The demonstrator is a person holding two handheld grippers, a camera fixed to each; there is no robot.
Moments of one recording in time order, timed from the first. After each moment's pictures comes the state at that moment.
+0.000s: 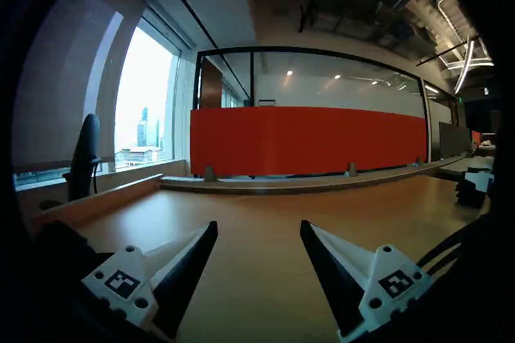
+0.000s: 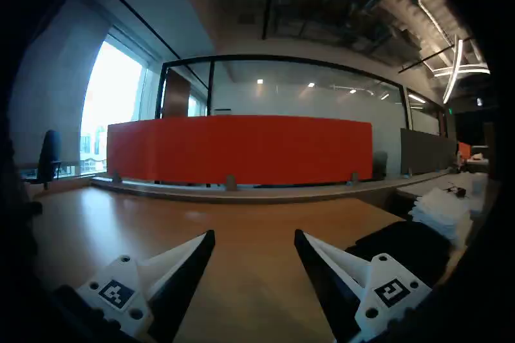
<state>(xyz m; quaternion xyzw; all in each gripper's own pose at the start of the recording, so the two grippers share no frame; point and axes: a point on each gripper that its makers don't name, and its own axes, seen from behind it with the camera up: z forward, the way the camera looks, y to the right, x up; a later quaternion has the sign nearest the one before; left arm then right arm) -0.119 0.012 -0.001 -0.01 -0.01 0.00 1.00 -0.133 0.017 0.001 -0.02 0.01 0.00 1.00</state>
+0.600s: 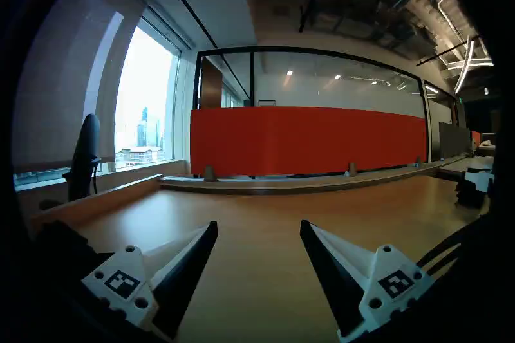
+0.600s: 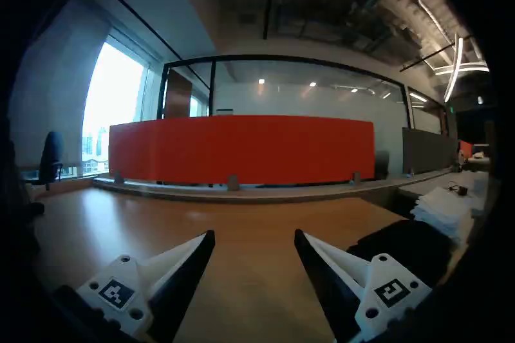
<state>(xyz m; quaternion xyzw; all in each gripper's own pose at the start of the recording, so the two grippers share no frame) -0.119 0.011 -0.001 -0.01 -0.01 0.00 1.00 -0.135 0.015 0.000 -0.01 0.01 0.00 1.00</state>
